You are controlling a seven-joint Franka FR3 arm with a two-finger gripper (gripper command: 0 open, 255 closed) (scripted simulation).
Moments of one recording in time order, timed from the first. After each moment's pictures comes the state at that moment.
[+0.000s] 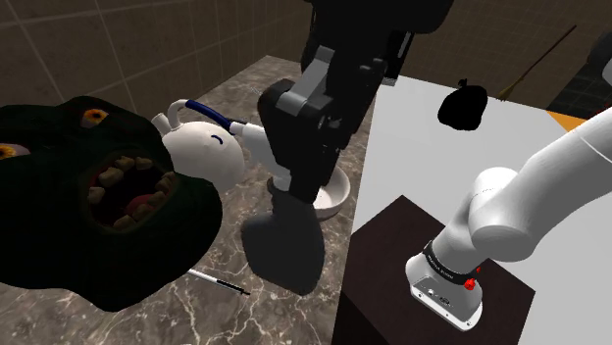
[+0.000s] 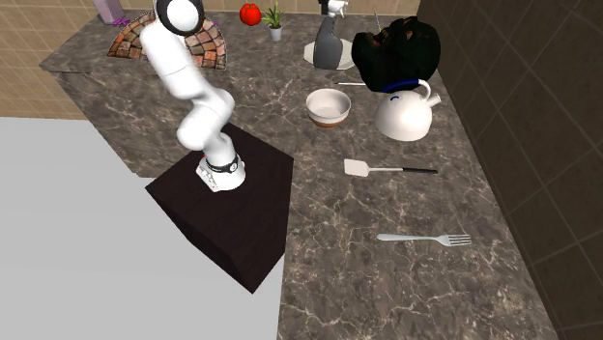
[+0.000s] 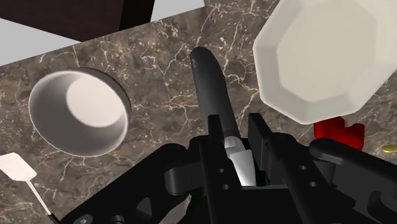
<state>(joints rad) 0.30 -0.25 0.80 -1.52 0.19 1.43 0.77</state>
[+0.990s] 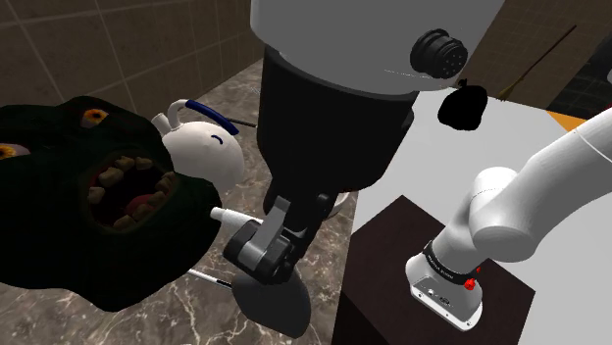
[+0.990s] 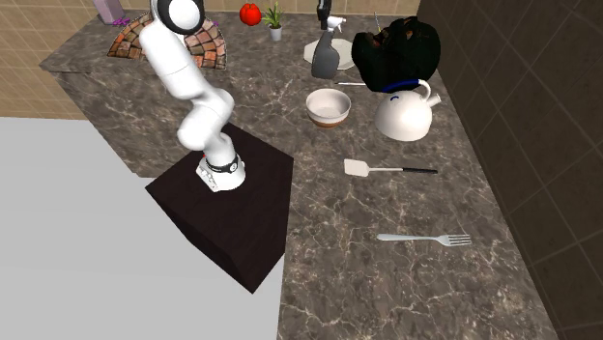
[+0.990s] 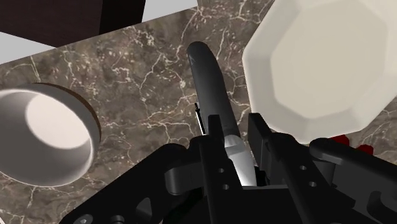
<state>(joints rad) 0.32 -0.25 0.85 -1.69 0.19 1.60 0.82</state>
